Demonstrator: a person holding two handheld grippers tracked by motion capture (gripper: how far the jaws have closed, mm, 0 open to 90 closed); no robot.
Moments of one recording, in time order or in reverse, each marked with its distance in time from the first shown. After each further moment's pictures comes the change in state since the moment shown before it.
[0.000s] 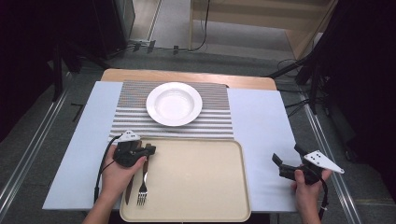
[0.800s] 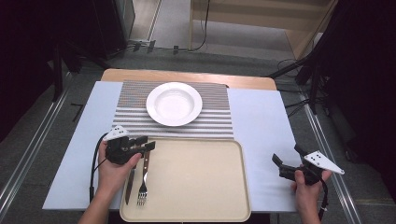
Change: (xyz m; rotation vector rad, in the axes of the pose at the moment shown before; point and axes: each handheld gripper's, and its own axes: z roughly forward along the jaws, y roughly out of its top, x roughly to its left) left arm -0.001 0.013 -0.028 -0.160 -0.016 -0.009; right arm 0.001 0.000 -0.001 -0.009 0.003 -0.008
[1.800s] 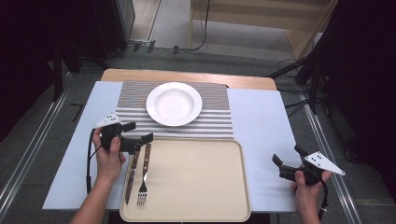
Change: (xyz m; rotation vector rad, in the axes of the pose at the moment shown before) left arm 0.019 0.026 -0.002 -0.080 -0.046 -0.056; right arm 0.001 -0.001 -0.002 -0.011 0.004 0.009
